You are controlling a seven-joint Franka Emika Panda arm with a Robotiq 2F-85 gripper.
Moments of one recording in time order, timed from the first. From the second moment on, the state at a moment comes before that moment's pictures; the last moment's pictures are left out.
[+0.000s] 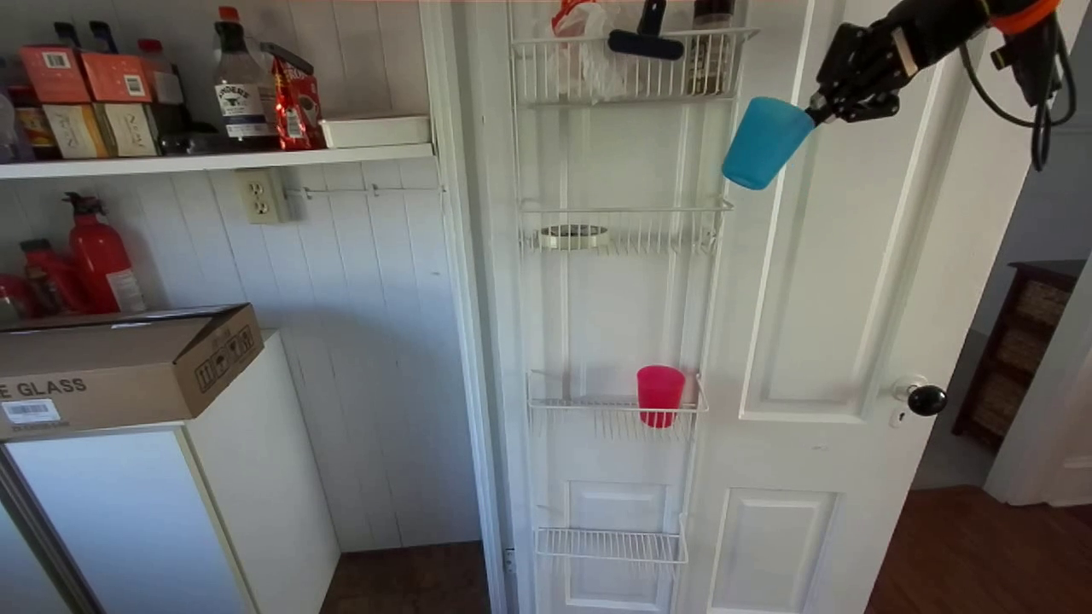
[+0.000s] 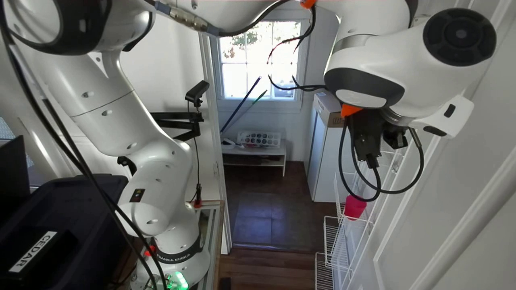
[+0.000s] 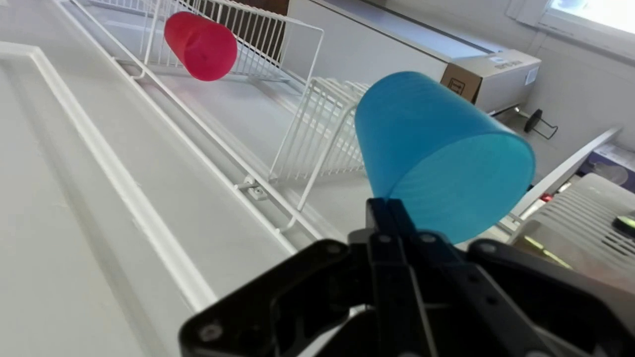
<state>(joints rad) -0.02 -0.31 -0.09 -2.27 0.88 2.15 -0.53</state>
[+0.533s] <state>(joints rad) 0.03 -0.24 -0.02 -2.28 0.96 2.42 -0.45</state>
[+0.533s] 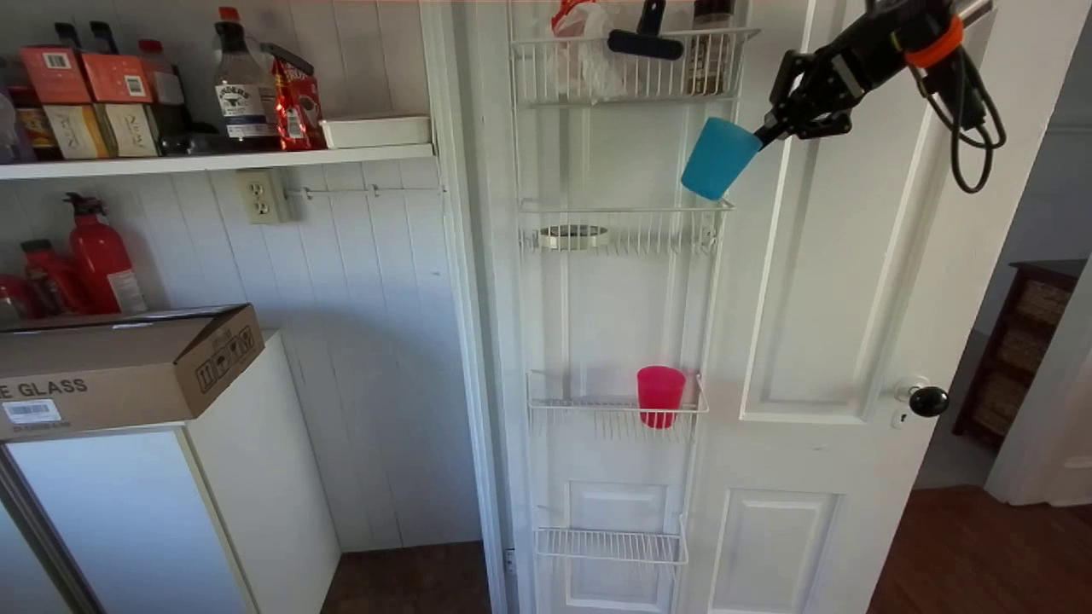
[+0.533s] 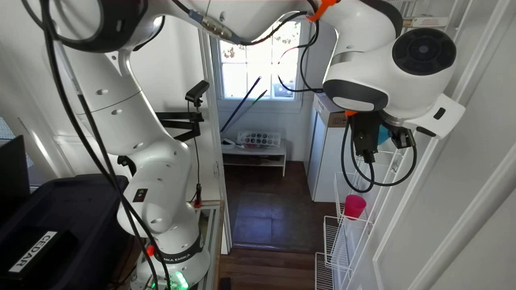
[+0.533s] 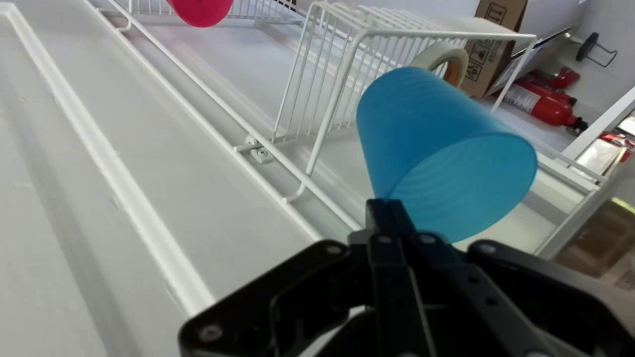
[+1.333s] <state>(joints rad) 0.06 -0.13 0.05 -2.27 0.84 2.59 -0.35</state>
